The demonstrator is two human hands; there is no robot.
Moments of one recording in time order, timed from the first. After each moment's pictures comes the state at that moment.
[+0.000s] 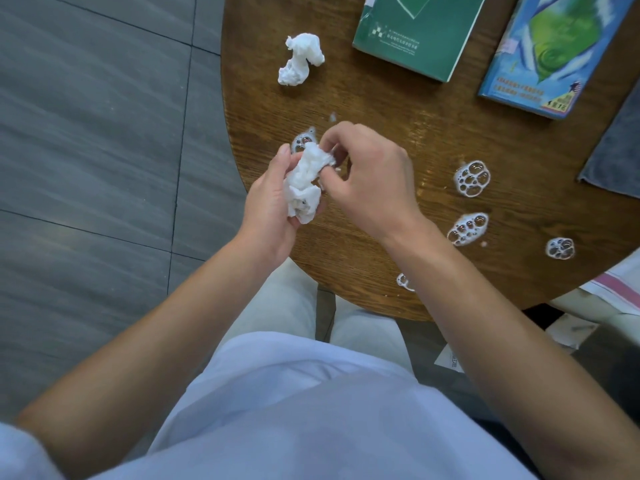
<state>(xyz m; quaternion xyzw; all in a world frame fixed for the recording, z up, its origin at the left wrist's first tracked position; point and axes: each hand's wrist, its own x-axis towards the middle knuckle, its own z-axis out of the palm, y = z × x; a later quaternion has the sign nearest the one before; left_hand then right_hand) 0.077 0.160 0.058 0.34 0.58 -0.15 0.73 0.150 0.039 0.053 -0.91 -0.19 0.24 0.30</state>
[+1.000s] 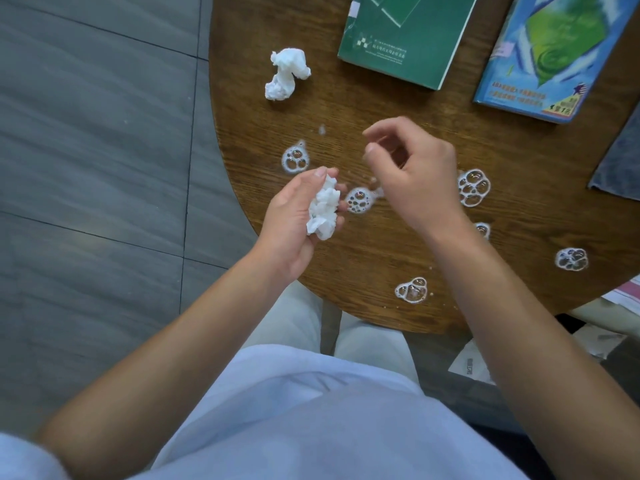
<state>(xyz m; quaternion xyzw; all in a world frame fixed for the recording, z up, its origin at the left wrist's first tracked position) 0.094 0.124 0.055 0.34 0.54 -0.18 0.75 0.189 -0.019 0.038 -0.88 -0.05 0.28 0.38</state>
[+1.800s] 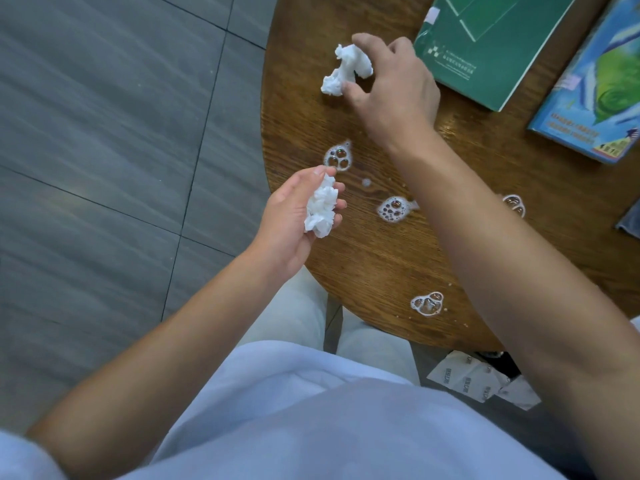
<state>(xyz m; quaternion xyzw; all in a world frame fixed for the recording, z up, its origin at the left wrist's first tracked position) 0.069 0.178 0.043 0.31 0.56 -0.13 0.75 0.244 0.109 -0.022 -0.94 -0.18 0.26 0.15</state>
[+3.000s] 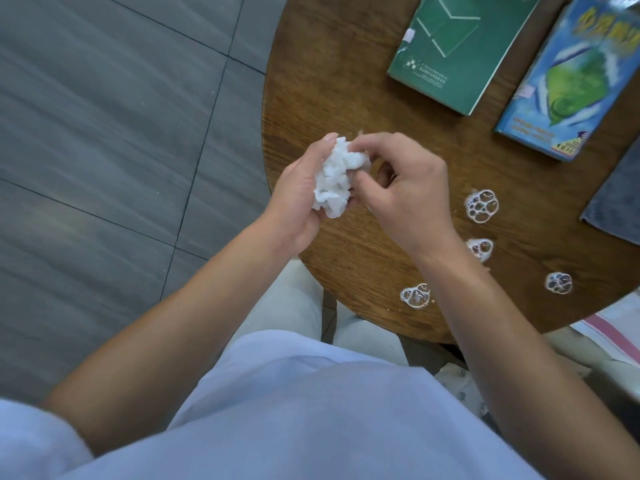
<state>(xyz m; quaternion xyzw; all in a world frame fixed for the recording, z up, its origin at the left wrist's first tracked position) 0.084 0.173 0.077 0.32 0.48 -0.16 0.80 0.149 0.034 0.084 -0.87 -0.17 0.23 0.40</state>
